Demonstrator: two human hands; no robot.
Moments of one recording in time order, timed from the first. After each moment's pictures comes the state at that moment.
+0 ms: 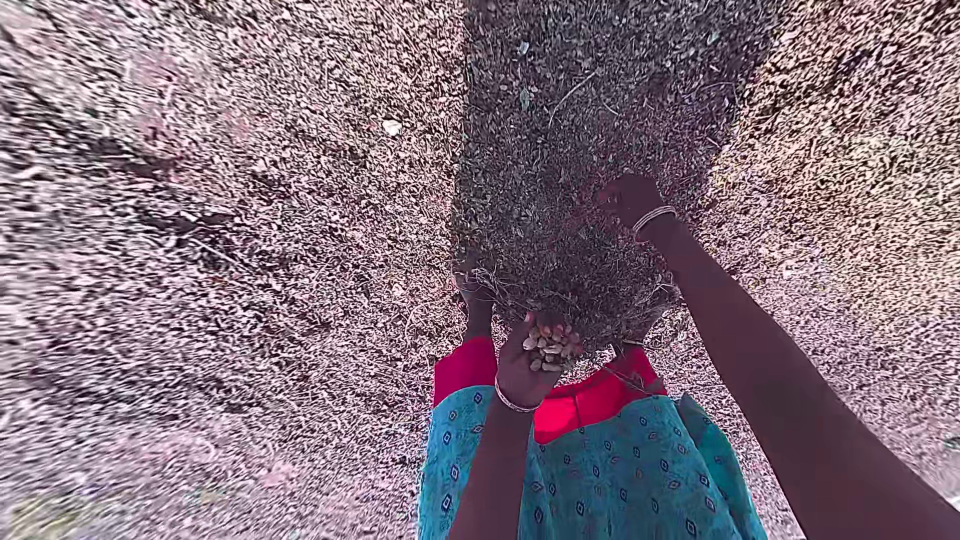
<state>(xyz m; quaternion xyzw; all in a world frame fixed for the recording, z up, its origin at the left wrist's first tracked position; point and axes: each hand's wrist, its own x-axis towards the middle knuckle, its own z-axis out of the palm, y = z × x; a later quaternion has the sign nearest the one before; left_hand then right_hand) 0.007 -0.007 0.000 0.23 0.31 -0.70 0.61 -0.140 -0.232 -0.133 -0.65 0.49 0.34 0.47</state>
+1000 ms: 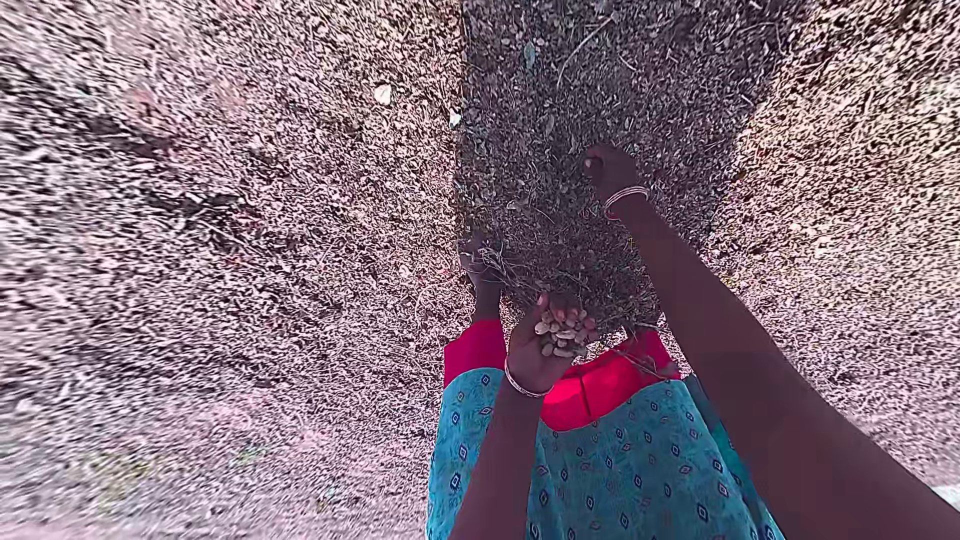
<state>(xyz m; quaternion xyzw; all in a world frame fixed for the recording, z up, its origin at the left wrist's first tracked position) 0.003 0.001 -0.004 0.23 0.32 -0.71 0.58 -0.110 -0.193 -0.182 -0.60 0.59 0.22 0.50</state>
